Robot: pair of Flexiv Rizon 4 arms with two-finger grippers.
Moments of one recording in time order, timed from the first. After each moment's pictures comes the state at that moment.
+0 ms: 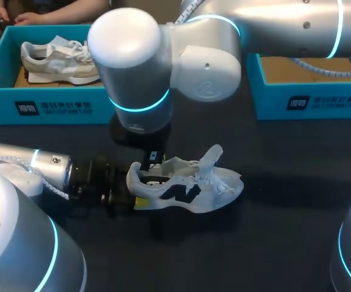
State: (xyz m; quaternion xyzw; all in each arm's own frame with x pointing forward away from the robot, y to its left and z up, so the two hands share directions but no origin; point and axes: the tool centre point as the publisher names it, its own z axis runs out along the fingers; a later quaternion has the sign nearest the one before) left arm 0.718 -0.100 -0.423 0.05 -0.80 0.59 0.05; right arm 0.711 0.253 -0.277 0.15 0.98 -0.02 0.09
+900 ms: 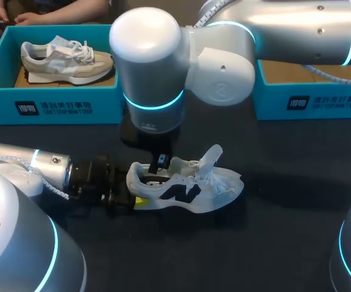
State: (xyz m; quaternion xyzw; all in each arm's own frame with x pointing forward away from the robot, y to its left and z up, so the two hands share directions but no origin) left arm 0.718 -0.100 -0.423 0.05 -0.80 0.59 0.05; right arm 0.702 0.241 -0.289 0.16 0.99 -0.01 0.06
